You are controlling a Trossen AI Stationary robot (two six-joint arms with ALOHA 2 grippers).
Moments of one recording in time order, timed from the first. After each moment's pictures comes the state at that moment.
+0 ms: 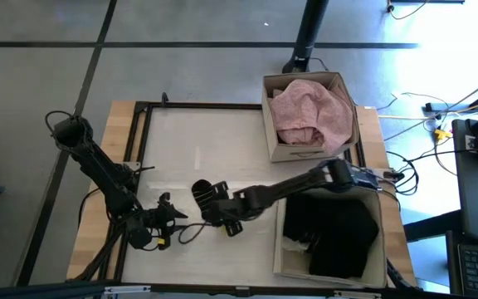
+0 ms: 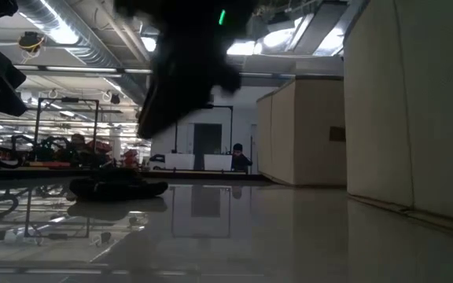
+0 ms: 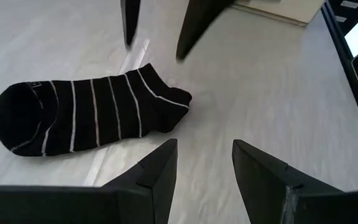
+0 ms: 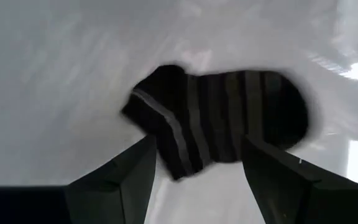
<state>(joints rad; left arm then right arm) -0.93 1.27 0.50 -0.13 -0.78 -0.91 0.28 2.28 1.90 -0.61 0.24 -0.27</state>
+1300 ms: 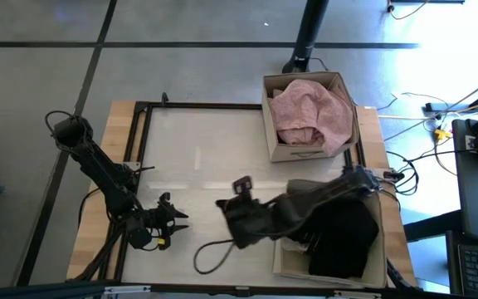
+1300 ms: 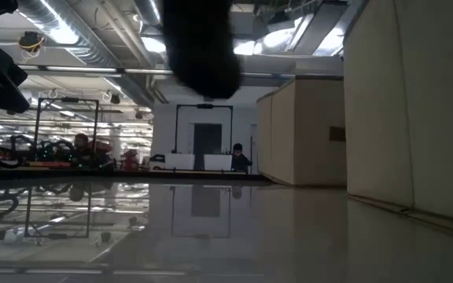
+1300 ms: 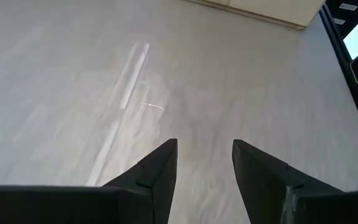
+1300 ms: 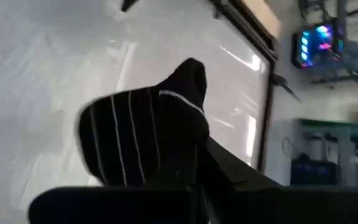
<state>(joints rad) -0.93 1.27 0.50 -0.11 -0.79 -0.89 0.45 2.17 2.30 -1.21 0.65 -0.18</state>
